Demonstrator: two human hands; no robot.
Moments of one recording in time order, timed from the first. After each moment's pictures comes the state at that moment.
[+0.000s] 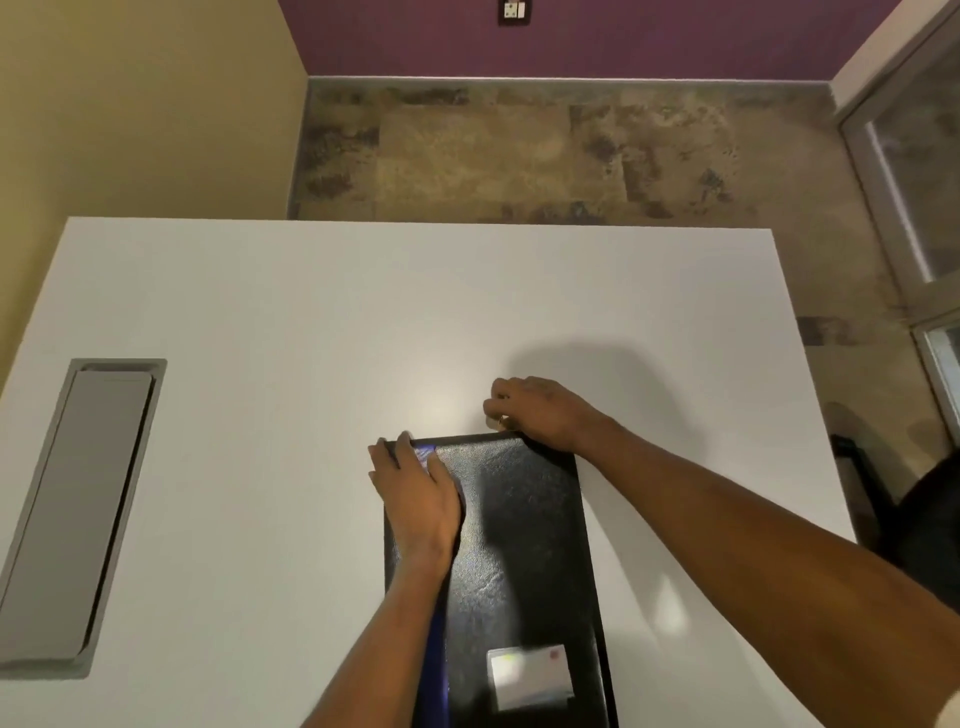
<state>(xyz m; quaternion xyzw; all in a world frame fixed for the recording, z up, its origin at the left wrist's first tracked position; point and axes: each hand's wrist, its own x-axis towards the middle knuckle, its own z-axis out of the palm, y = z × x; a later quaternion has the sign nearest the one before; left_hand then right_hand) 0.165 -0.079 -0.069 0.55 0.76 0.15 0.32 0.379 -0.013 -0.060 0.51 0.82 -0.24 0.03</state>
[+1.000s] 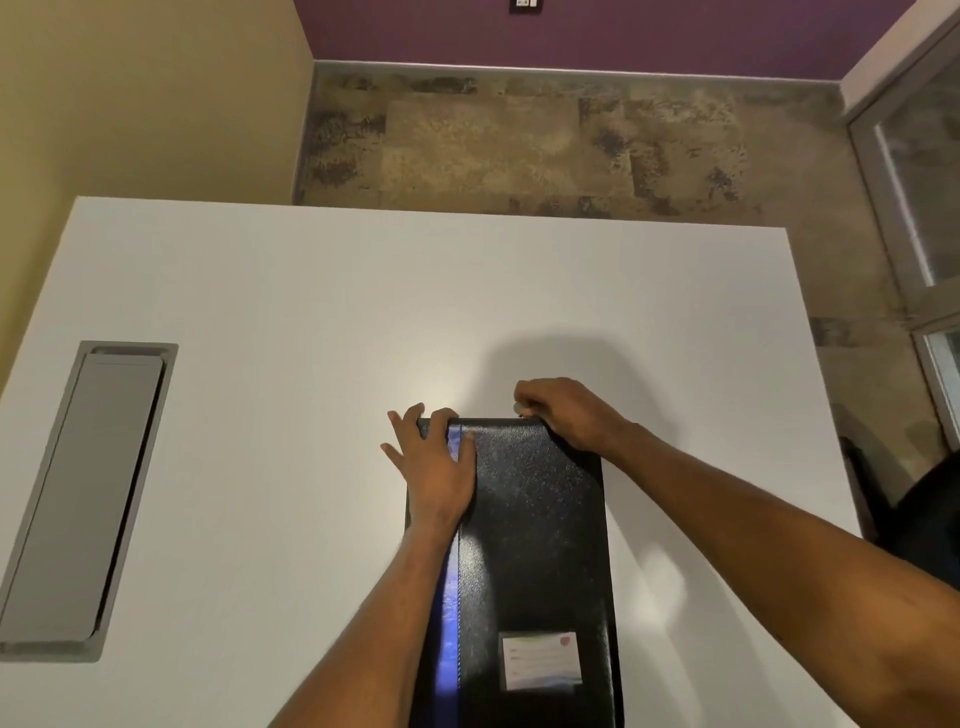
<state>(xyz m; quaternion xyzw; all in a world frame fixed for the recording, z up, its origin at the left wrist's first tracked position) 0.162 -0.059 -0.075 0.58 0.70 0.18 0.39 0.386 -0.028 -0.062 0.60 0.71 -0.37 -0.05</state>
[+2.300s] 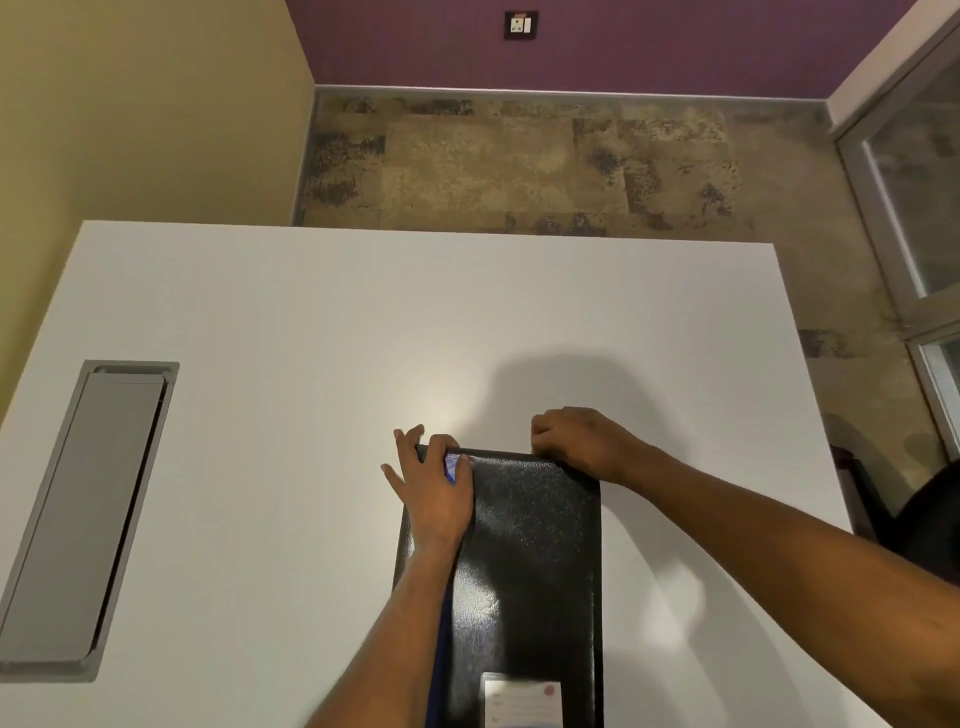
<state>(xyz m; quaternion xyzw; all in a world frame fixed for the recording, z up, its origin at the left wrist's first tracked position) 0.167 -0.069 -0.074 0.57 0.70 0.20 0.38 0.411 -0.049 -0.054 0.50 0.83 -0.24 0.07</state>
